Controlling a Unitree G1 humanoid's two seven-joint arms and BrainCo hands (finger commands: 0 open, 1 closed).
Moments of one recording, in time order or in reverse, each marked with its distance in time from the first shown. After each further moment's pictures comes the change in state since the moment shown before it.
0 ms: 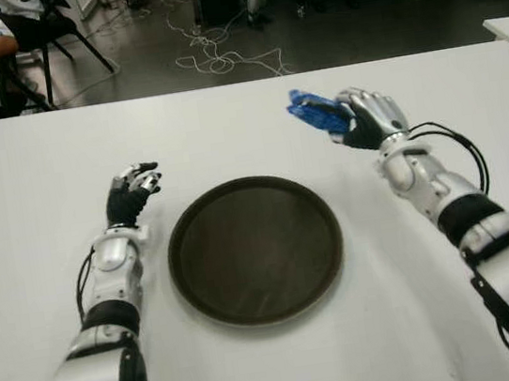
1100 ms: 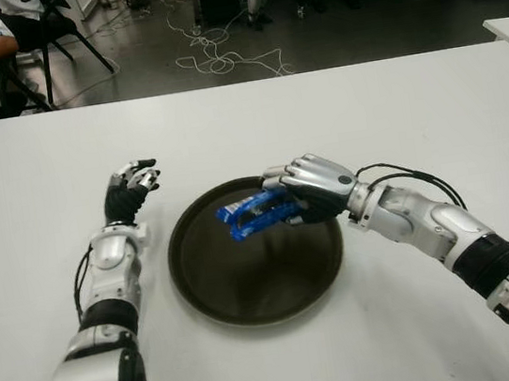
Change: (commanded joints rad) left arm 0.008 -0.002 -0.001 -0.029 -0.004 0.020 -0.002; right arm 0.172 -0.119 0.133 -0.449 -0.127 -0.275 0.361
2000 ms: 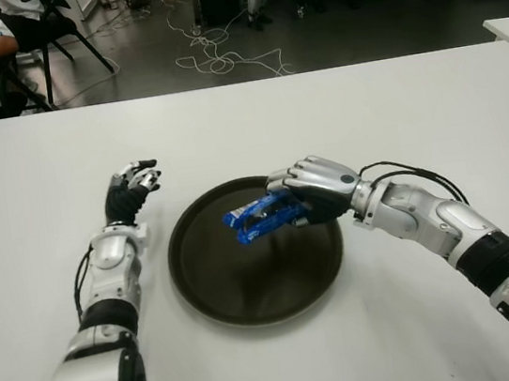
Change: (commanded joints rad) left arm -0.005 0.001 -0.002 0.005 0.003 0.011 -0.004; right arm -0.003 0.007 -0.026 0.026 0.012 -0.022 0.063
